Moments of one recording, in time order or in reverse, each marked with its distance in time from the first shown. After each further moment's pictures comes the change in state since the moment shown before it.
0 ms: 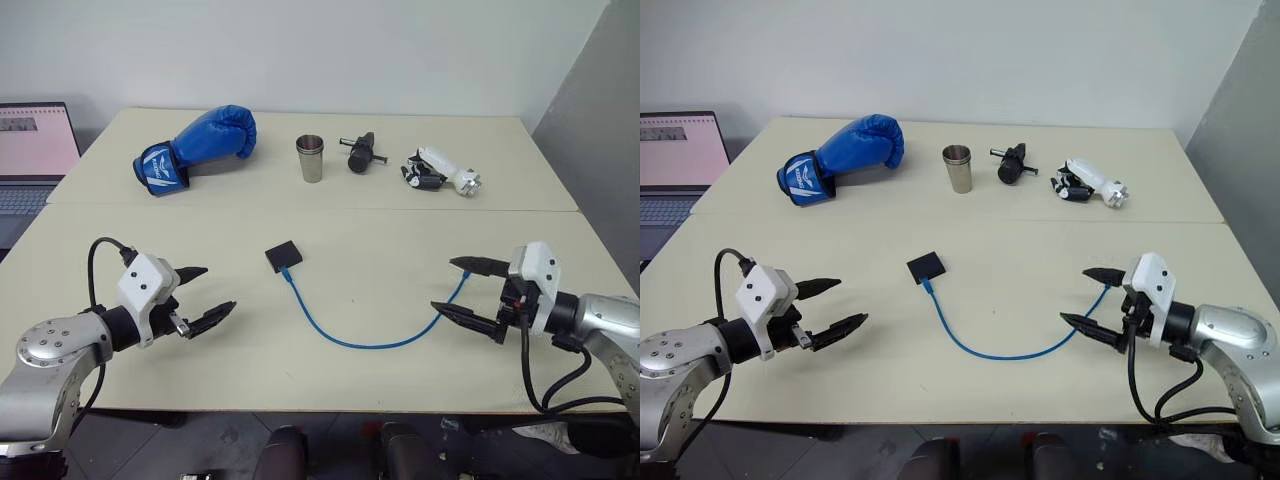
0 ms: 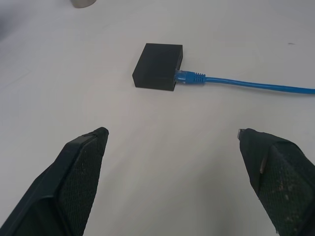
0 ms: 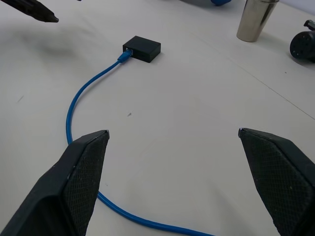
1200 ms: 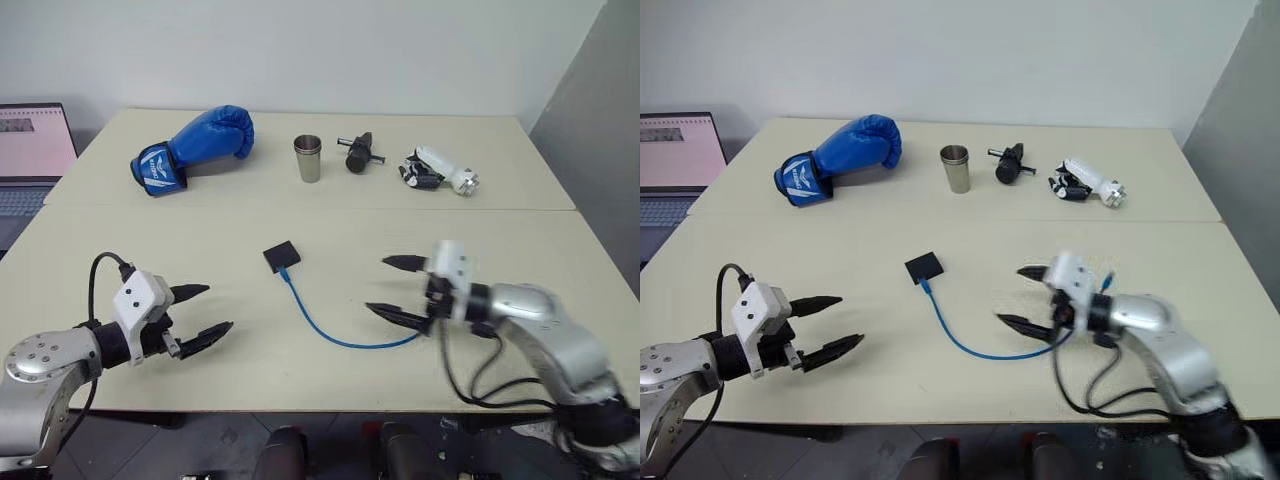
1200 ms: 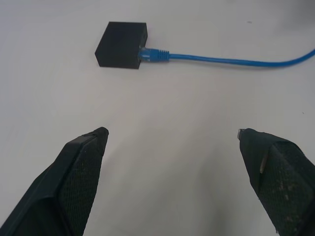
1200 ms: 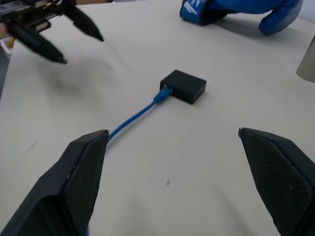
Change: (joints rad) left arm 0.094 0.081 0.030 0.077 -0.010 -0.086 -0.175; right arm -0.316 0.361 0.459 0.121 -0.229 0.021 -0.178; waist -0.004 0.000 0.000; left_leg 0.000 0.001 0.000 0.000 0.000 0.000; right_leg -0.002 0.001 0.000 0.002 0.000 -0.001
